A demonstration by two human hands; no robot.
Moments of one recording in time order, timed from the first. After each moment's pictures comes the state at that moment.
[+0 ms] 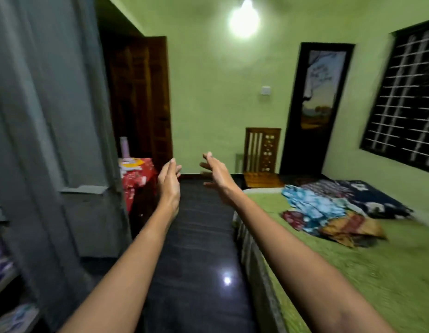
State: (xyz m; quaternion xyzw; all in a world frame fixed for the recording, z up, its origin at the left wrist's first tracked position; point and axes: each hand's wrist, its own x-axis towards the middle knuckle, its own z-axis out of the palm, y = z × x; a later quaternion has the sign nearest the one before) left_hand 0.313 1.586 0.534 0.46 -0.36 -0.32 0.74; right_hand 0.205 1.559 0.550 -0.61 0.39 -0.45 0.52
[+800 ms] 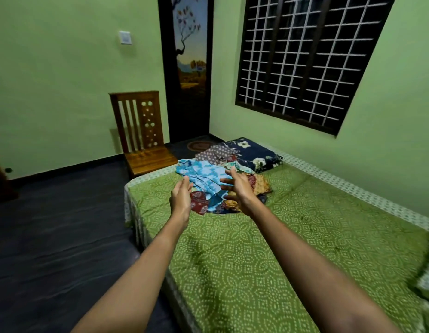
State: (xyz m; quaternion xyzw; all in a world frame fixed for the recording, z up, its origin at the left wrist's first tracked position) left_hand -0.021 1.246 0.413 0.45 -0.46 -0.60 0.48; right_hand -0.162 1.279 0.422 -0.34 0.62 -0.58 0.41
